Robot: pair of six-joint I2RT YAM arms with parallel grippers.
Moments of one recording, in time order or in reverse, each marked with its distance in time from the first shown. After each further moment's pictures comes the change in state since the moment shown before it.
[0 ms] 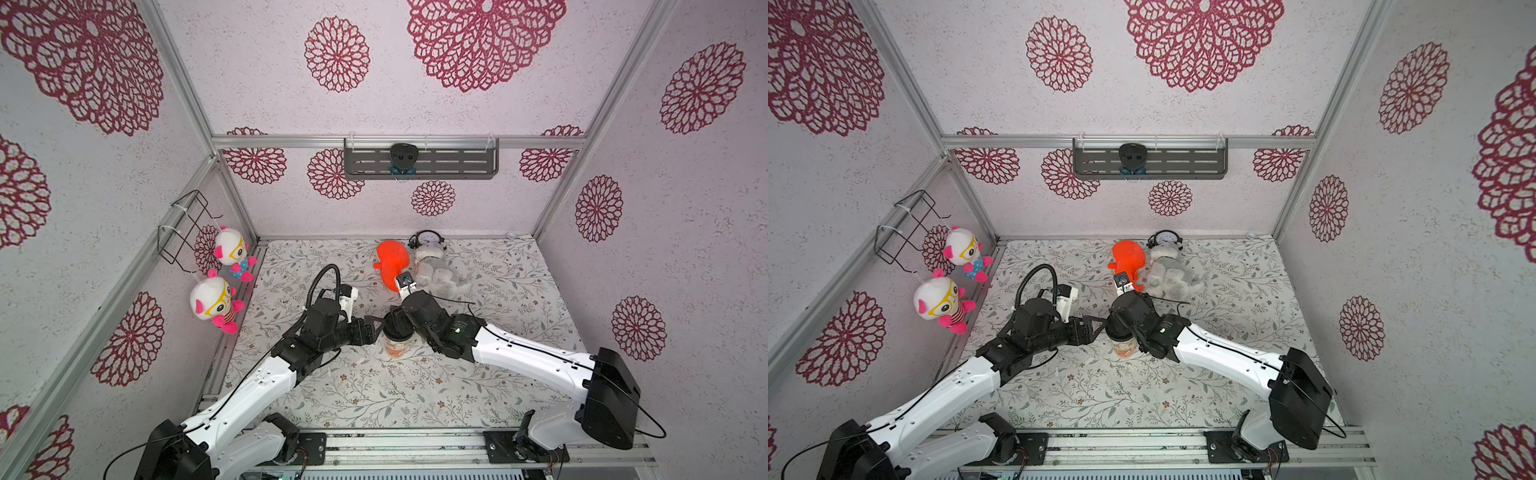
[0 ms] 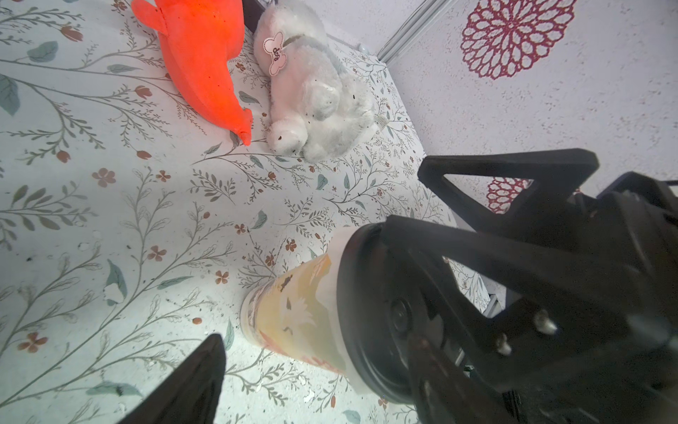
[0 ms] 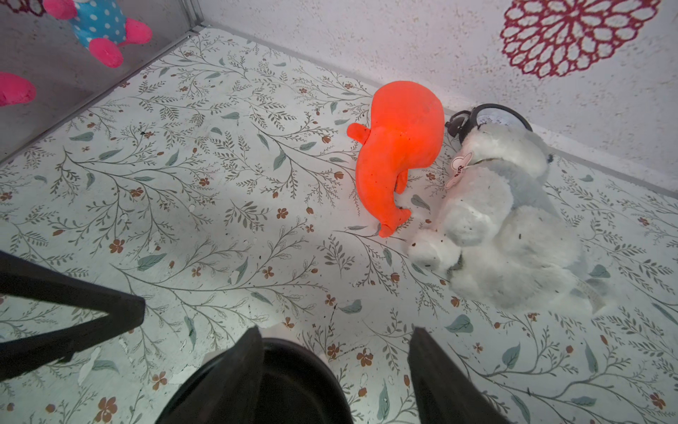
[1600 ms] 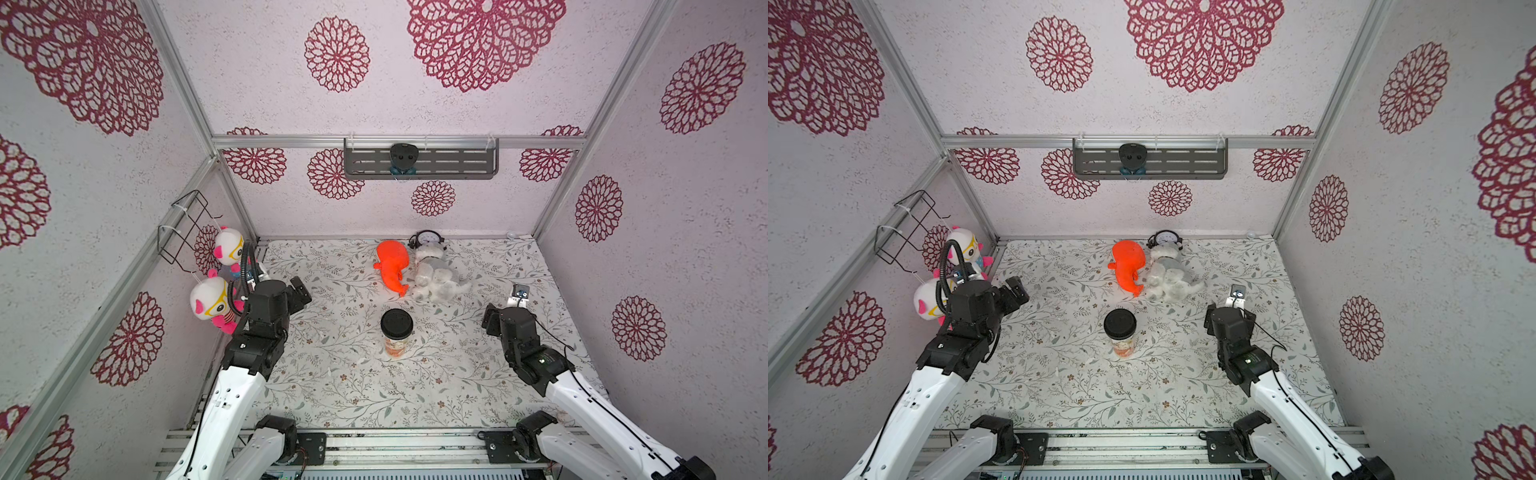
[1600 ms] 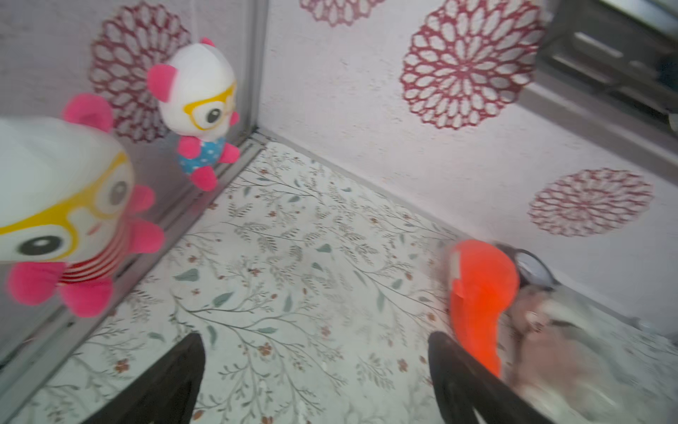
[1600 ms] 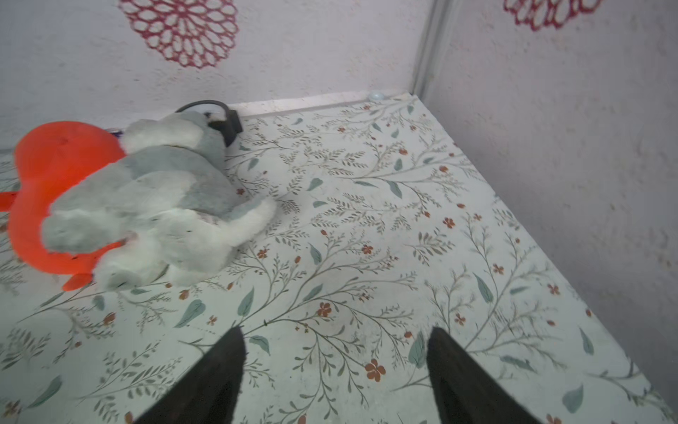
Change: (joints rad) left arm 0.380 -0.148 0.204 -0.297 -0.760 0.114; right arm -0.589 -0.608 -0.608 0.089 0.134 0.058
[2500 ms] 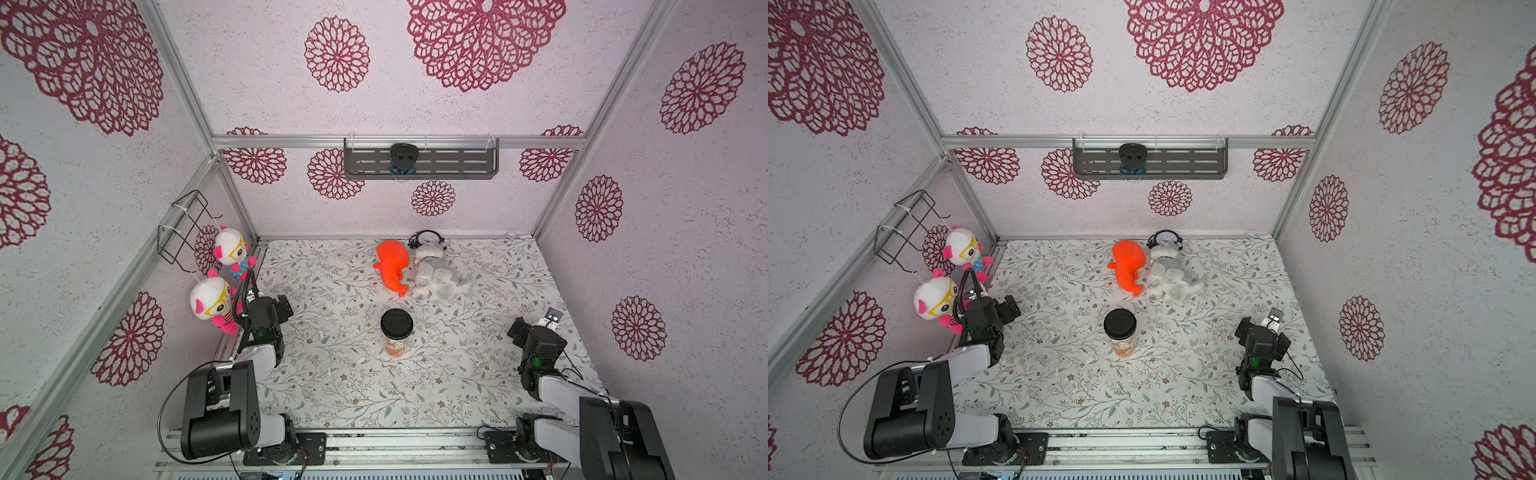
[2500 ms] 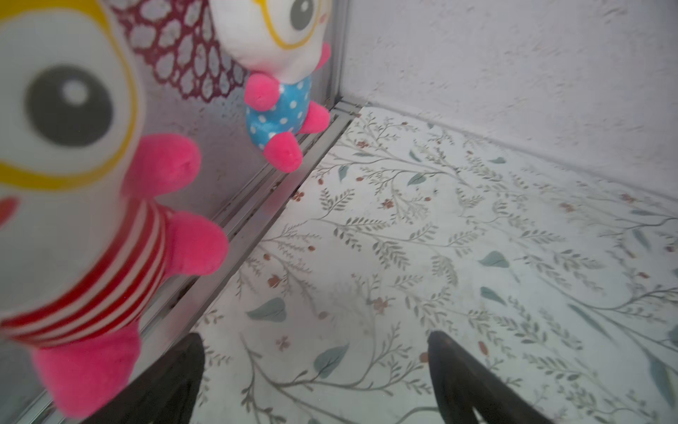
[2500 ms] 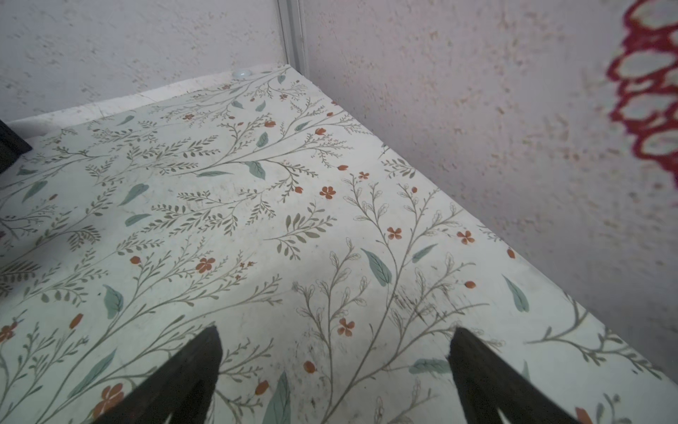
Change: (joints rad) left arm 0.355 0.529 -0.383 1.005 0.243 0.308; right arm -0.476 0.345 -0.352 0.848 -0.210 -0.115
